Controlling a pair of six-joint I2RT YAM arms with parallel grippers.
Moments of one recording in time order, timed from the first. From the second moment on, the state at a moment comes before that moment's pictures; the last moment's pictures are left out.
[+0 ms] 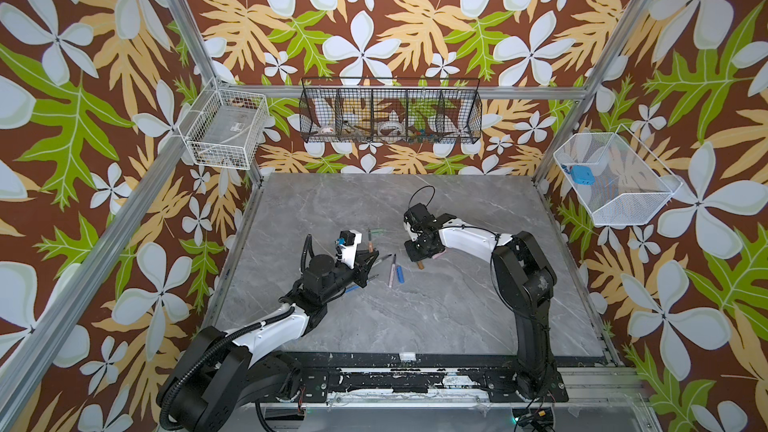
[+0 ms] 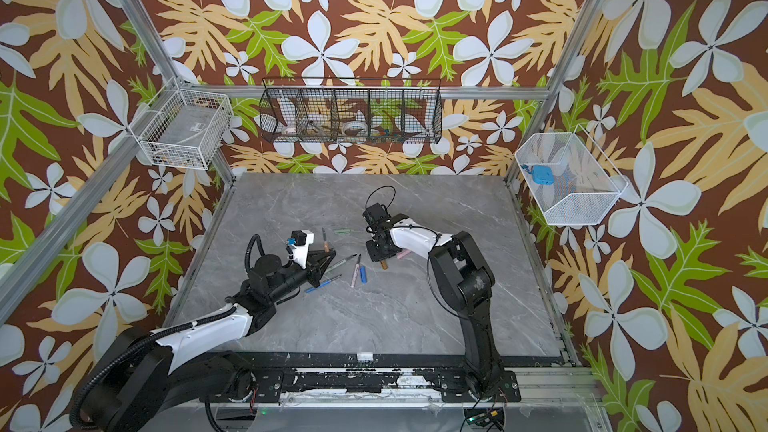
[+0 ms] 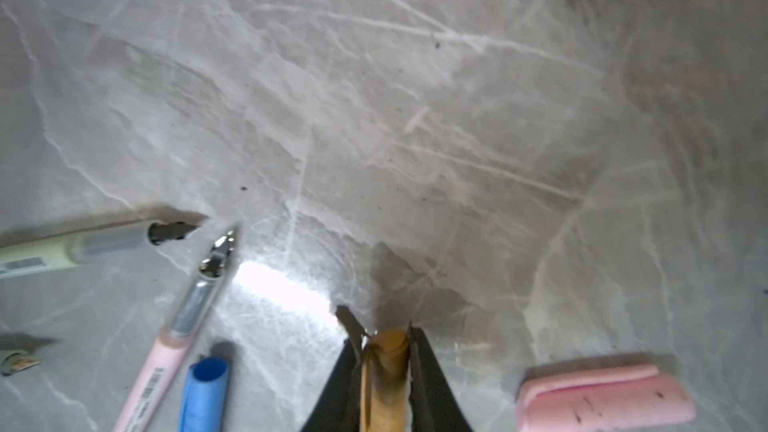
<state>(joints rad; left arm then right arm) -0.50 1.18 0.36 0.67 0.27 -0.28 0.59 2.08 1.50 -0.67 0.02 0.20</state>
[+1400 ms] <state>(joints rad) -0.51 1.18 0.37 0.64 0.27 -0.27 0.60 2.17 1.65 -0.90 0.02 -0.02</state>
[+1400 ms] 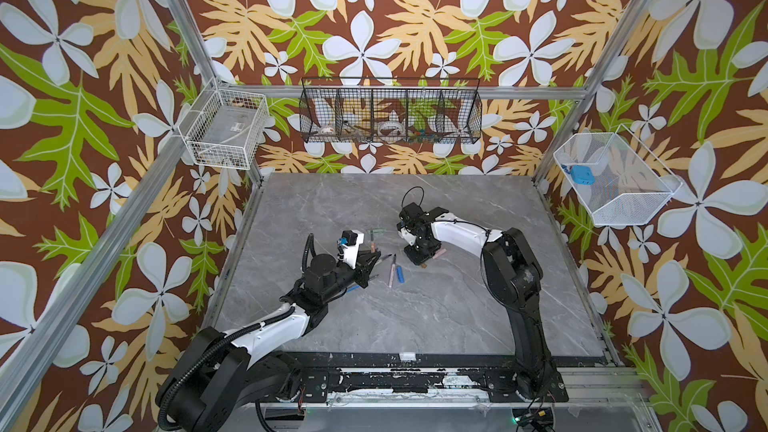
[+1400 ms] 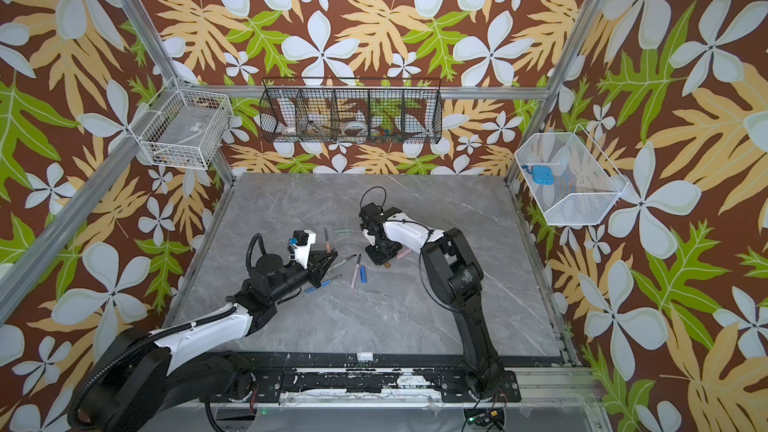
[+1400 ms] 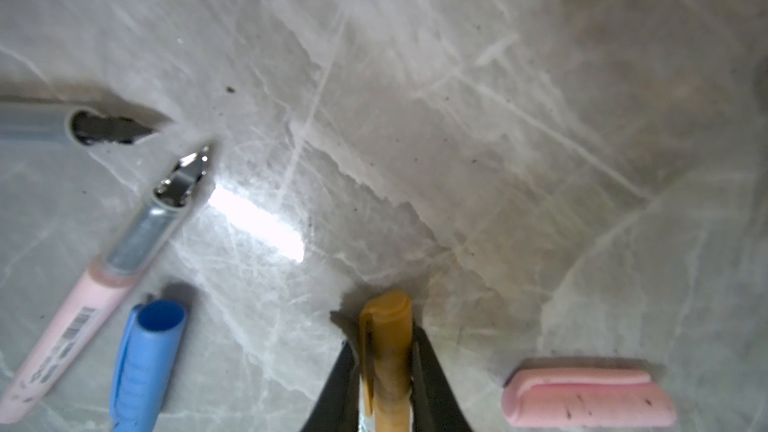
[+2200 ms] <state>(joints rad) -0.60 1.34 0.44 0.66 0.31 -0.28 0.52 1.55 0.94 -0.14 -0.27 0.23</state>
